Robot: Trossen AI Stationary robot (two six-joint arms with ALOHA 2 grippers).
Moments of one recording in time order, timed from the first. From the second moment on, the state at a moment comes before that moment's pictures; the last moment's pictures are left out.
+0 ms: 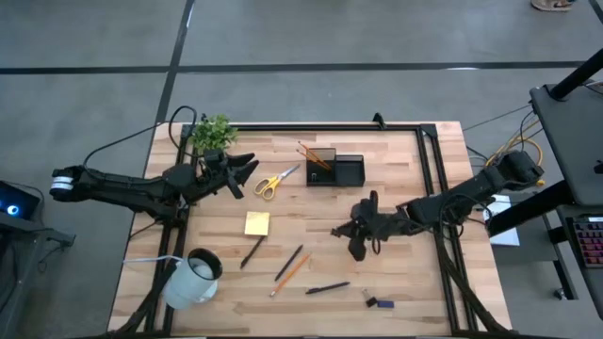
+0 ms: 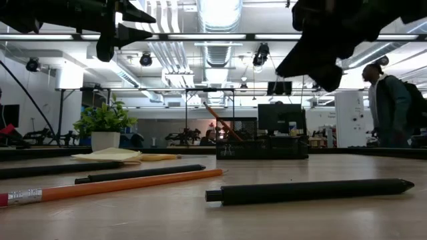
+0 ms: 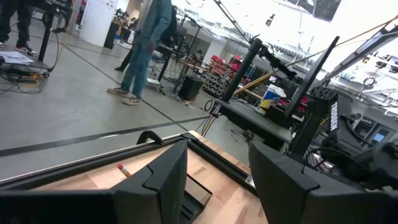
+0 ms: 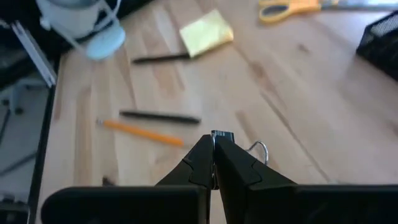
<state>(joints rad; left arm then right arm) 0.00 0.77 0.41 0.51 -0.53 -0.41 0.34 1.34 0.66 0.08 0.35 0.72</state>
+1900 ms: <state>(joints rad) 0.00 0.80 0.41 0.51 -0.62 -0.41 -0.15 1.36 0.48 0.59 0.22 0.23</state>
